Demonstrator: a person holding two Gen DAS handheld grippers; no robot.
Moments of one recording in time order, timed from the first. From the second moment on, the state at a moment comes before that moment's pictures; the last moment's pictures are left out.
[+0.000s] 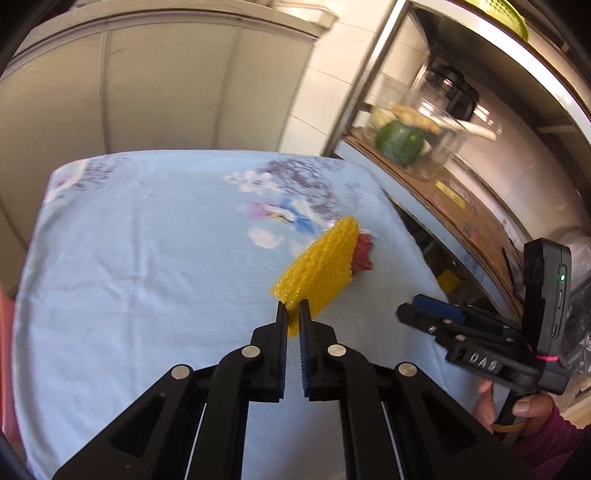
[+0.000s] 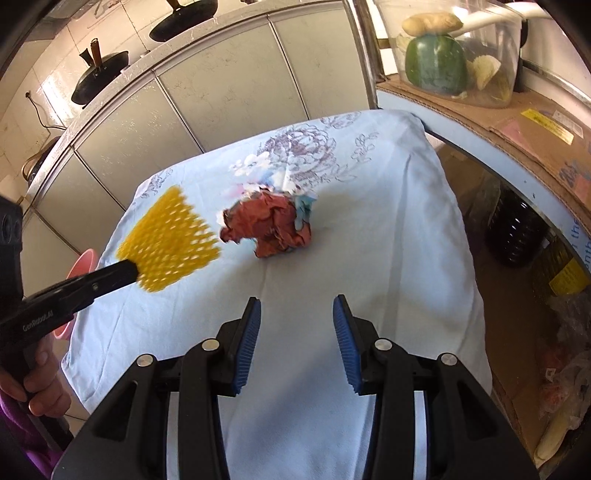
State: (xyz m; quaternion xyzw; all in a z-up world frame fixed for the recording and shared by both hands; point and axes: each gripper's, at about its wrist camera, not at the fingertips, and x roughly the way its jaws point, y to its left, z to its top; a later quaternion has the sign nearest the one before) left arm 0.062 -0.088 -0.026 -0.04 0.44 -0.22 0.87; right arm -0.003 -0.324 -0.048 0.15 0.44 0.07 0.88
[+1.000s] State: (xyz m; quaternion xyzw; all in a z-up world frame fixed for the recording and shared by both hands) left arm 0.049 -0.016 -0.038 -0.12 0.44 -0.18 0.87; right arm 0.078 -0.321 -0.050 0.32 0.47 0.06 0.82
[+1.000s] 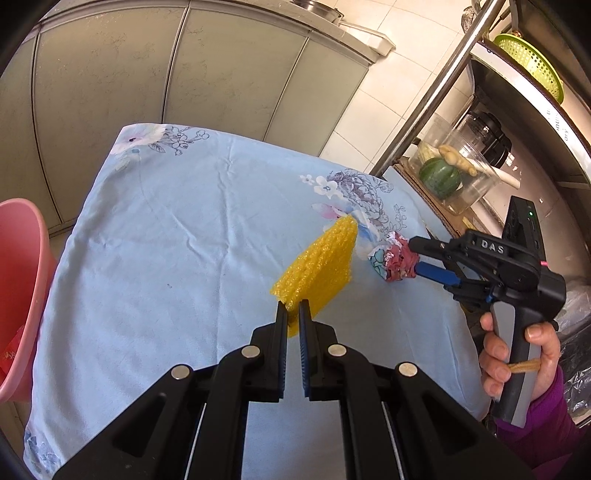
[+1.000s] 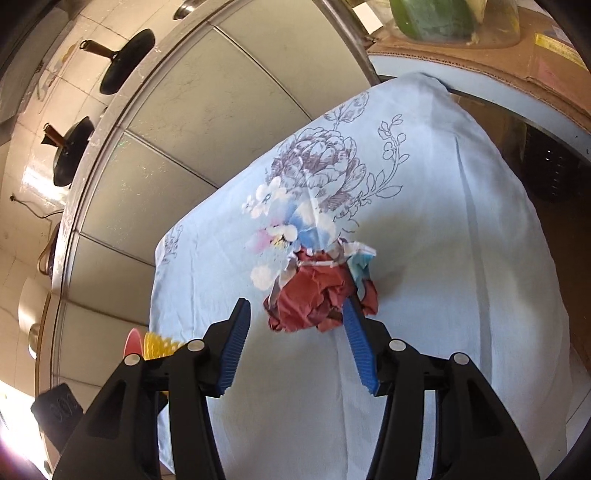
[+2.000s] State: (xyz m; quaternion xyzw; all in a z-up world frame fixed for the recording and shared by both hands) left arm 0.046 -0.001 -0.039 -0.11 0.43 -0.15 0.88; right arm 0.090 -0.273 -0.040 0.11 0.44 0.06 0.89
